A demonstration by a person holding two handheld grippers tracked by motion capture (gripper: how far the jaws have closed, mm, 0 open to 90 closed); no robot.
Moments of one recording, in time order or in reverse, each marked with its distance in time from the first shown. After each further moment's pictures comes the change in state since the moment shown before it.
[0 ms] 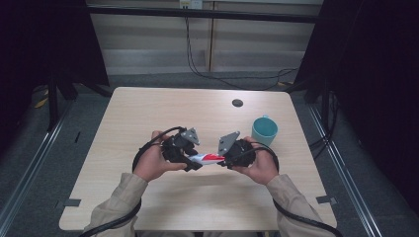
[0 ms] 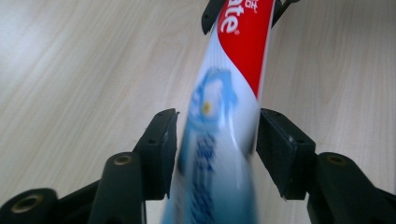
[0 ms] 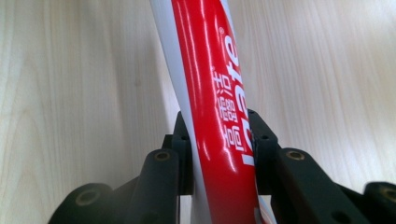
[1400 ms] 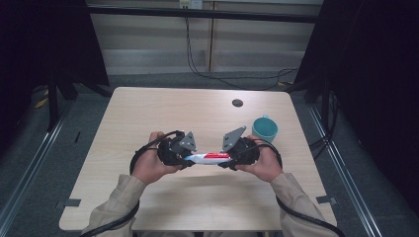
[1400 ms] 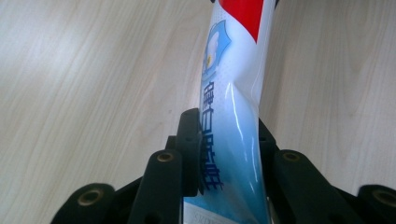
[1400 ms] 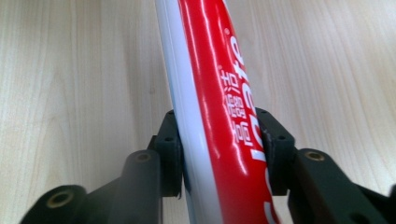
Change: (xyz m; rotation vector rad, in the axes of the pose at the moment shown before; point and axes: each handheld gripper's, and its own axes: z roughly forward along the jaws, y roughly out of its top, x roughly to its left) left arm -0.013 -0.006 -0.011 0.036 0.116 0.095; right arm -0.009 -0.009 -0.003 -0.063 0.089 0.054
